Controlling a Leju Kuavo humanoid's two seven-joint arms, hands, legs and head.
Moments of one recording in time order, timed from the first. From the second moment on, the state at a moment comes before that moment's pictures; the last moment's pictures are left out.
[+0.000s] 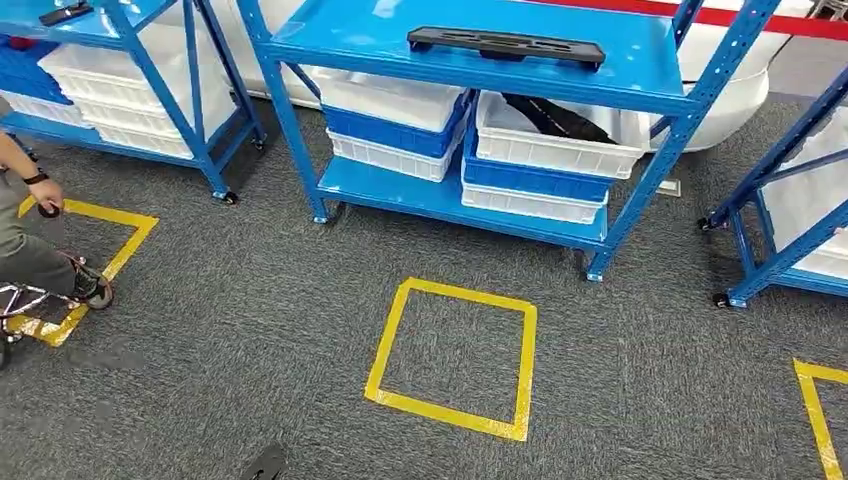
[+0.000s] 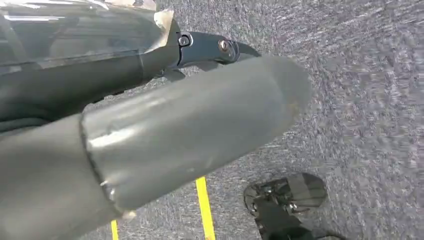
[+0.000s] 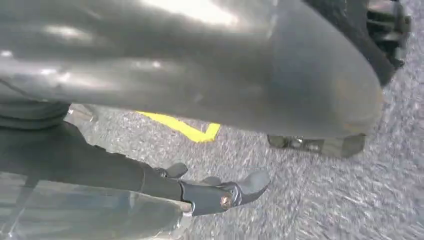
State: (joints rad) left arm -0.19 -0.15 0.74 -0.18 -1.20 -0.09 0.04; right arm -0.10 0.10 -1.20 -0.20 1.33 0.14 -0.07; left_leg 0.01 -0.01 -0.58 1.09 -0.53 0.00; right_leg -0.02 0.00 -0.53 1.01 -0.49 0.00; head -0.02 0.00
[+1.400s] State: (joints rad) left arm -0.19 -0.15 0.77 -0.18 -1.21 -0.08 0.04; right arm -0.09 0.11 -1.18 -0.20 1.34 0.13 -0.08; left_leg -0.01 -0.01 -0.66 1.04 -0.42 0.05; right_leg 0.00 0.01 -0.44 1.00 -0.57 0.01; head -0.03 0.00
